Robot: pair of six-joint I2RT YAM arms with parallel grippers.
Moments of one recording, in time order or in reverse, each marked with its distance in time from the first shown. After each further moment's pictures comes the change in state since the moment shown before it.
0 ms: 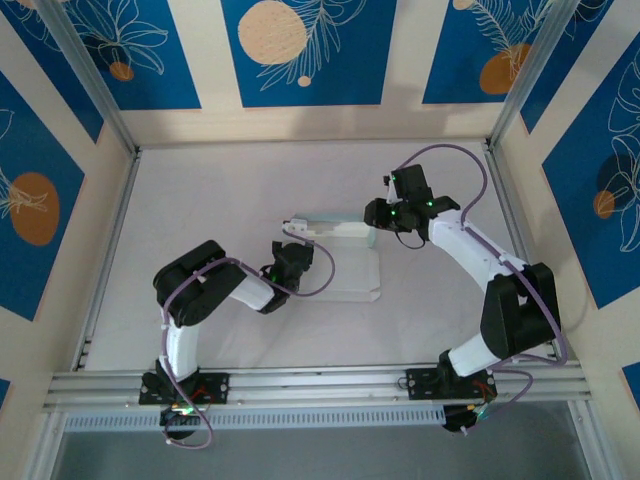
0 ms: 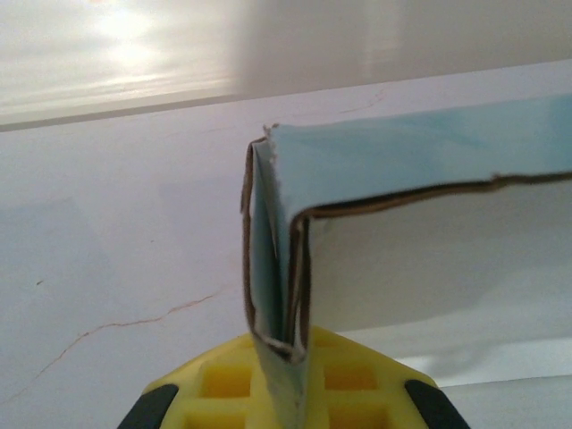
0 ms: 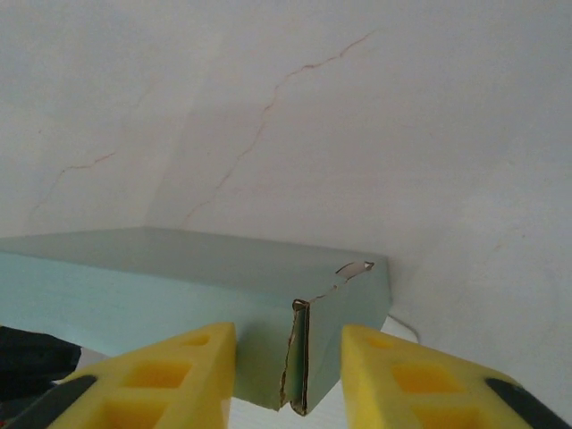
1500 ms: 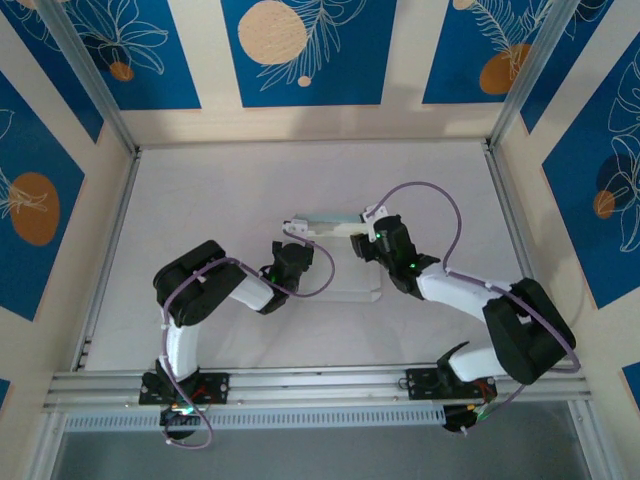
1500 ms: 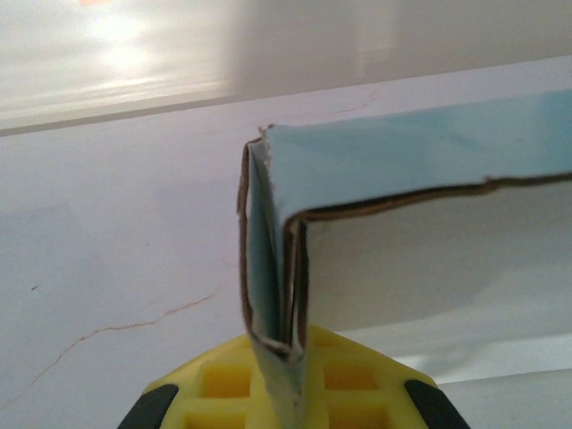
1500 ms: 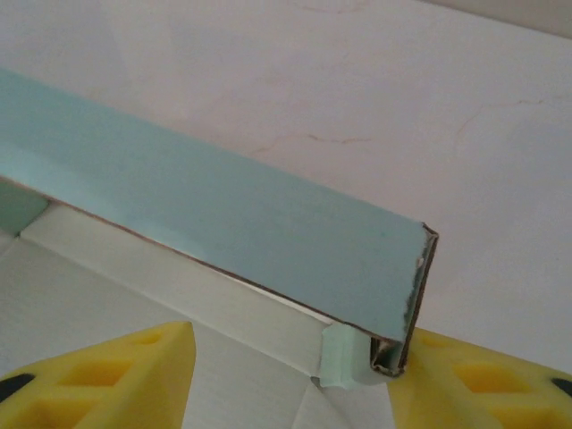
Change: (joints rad) left arm 0.003 0.000 -0.006 0.015 0.015 0.019; right arm 0.240 -0.114 -0.505 0.724 0.402 -0.389
